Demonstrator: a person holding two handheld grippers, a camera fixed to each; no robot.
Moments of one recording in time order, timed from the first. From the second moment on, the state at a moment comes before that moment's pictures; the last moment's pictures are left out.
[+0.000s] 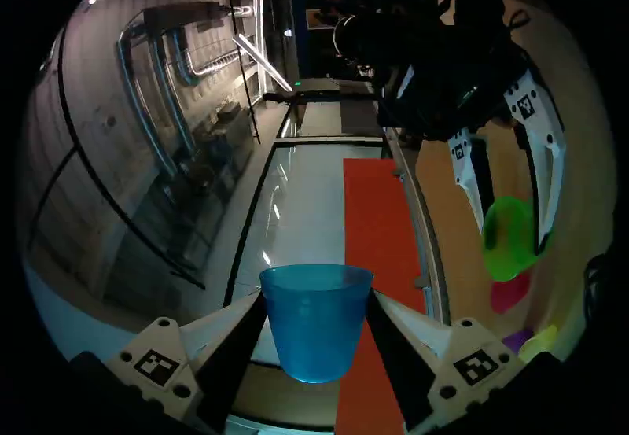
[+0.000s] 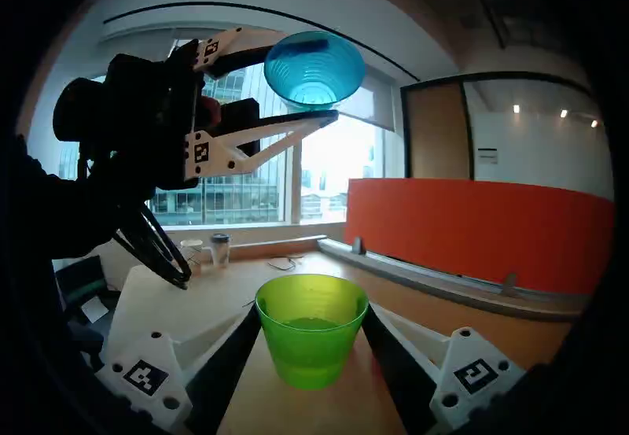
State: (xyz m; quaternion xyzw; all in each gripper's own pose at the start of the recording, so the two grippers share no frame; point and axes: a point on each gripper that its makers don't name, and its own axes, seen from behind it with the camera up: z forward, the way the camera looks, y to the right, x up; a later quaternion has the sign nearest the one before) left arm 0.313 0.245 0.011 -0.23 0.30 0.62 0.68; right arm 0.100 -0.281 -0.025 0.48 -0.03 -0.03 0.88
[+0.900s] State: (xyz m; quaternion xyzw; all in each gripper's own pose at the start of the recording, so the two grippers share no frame) left arm 0.323 0.217 0.031 -0.29 0.21 0.34 0.87; right arm 0.103 -0.280 -0.025 0.48 -0.02 -0.03 0.88
